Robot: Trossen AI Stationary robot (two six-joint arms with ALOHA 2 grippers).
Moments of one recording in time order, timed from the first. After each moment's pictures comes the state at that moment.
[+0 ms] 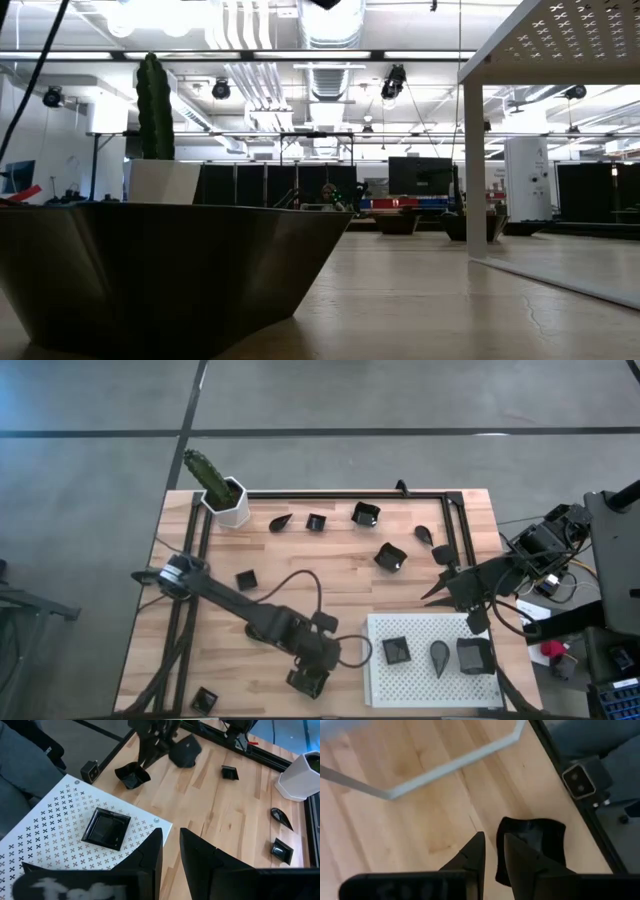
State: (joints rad) left arm -0.45 1.96 1.79 -0.84 0.00 0.00; right arm 0.60 1.04 1.42 -1.09 0.24 0.03
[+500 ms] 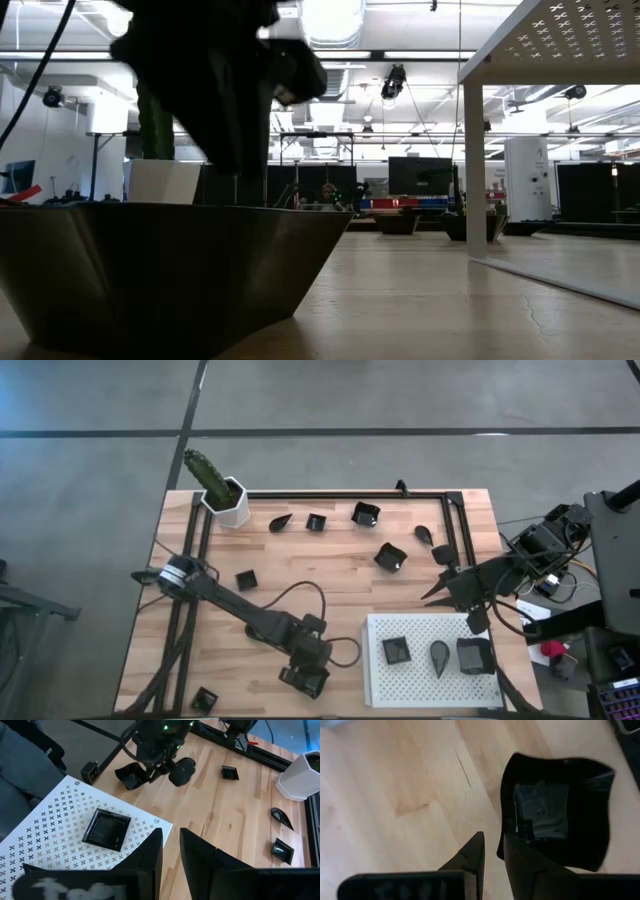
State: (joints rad) left arm -0.45 1.96 1.51 -0.69 0.03 -0.03; right arm 0.60 1.04 1.42 -1.09 0.24 0.03
